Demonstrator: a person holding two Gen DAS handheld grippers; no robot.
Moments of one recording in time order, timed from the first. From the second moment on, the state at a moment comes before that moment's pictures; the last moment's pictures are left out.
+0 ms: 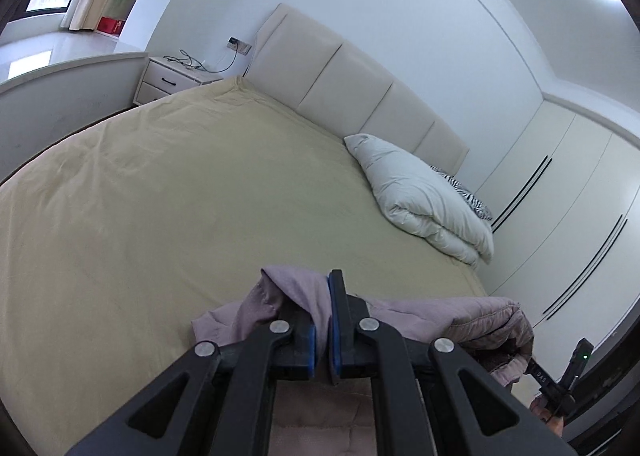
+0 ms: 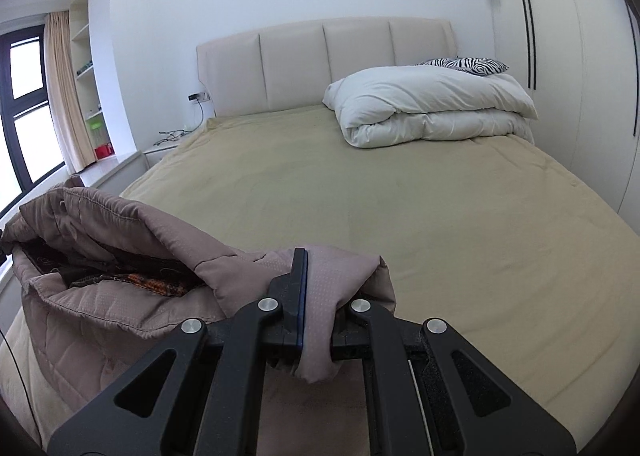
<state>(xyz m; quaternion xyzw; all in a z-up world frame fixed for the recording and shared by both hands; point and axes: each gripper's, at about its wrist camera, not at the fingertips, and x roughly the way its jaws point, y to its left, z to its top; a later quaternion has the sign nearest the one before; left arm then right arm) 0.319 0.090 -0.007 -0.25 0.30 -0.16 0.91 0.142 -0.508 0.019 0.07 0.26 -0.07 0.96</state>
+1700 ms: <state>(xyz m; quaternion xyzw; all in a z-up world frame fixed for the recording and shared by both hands) 0.406 -0.066 -0.133 0.09 0.41 -0.08 0.90 0.362 -0.407 -0.144 0.03 0.47 0.03 0.88</state>
